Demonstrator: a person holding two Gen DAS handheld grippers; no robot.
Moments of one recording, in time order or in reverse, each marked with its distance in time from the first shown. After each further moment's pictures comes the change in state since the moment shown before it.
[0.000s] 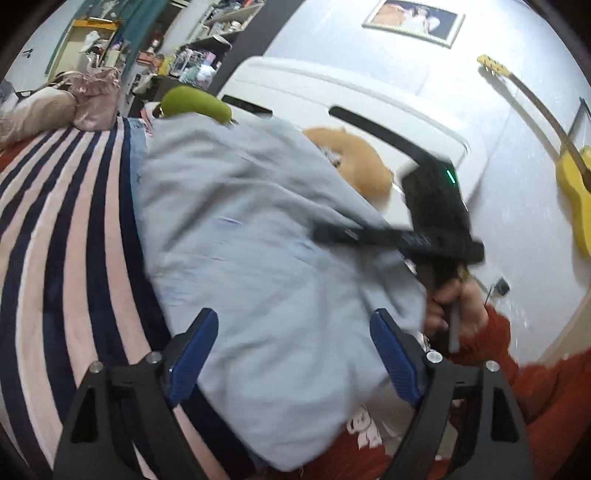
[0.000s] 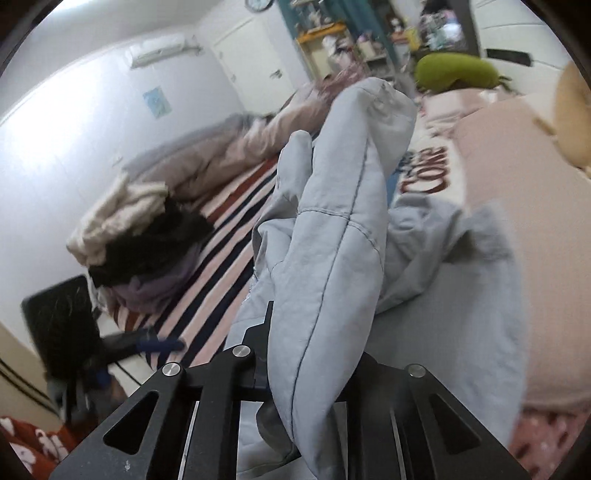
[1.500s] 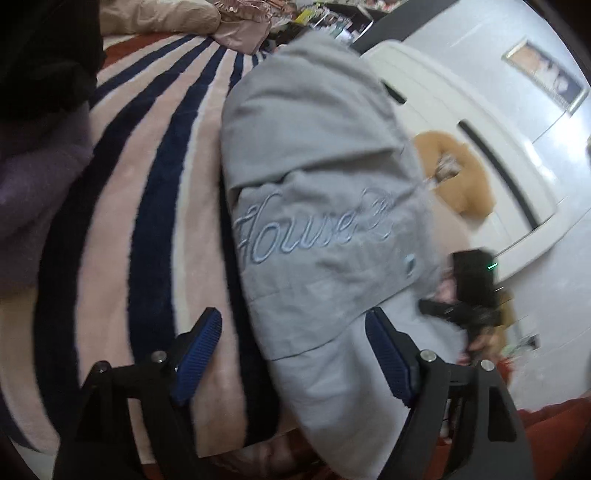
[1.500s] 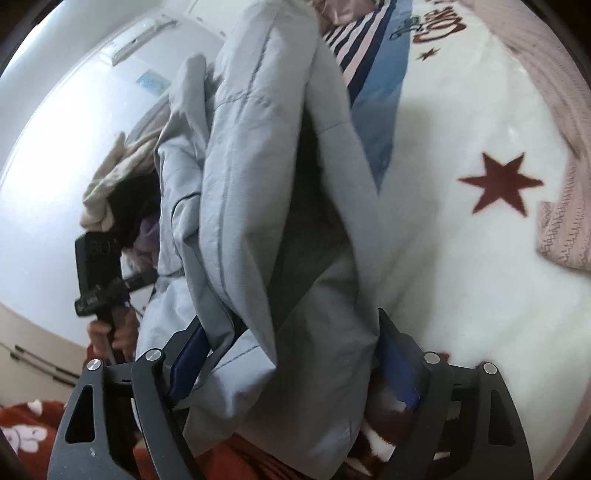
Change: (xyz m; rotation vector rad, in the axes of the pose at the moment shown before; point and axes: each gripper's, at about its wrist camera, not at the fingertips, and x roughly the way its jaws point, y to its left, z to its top) left arm -0.086 0.151 -0.067 -0.406 0.128 0.209; right arm 0.115 -0.034 -0.084 0.194 0.333 0.289
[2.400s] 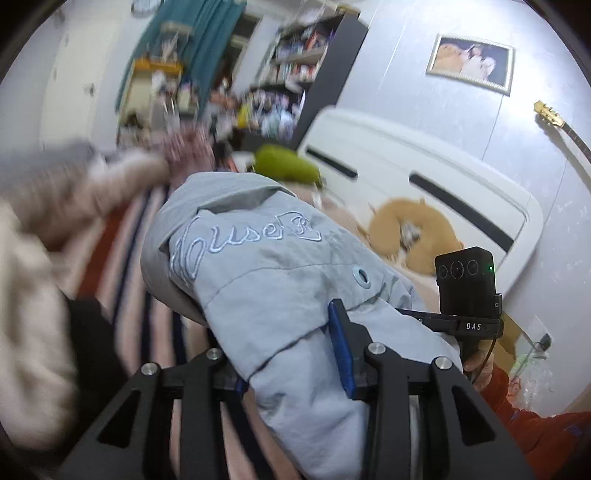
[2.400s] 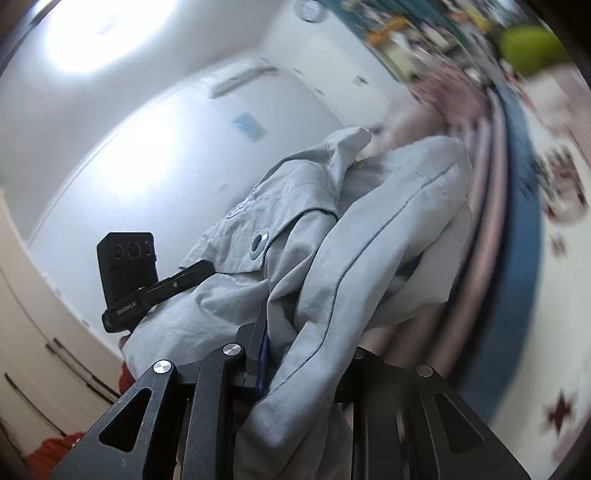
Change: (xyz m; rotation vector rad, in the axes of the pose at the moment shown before) left arm -0.163 -0.147 0.143 0.364 -0.330 0.123; right arm -0.061 0.191 0.125 -0.310 -0.313 0.256
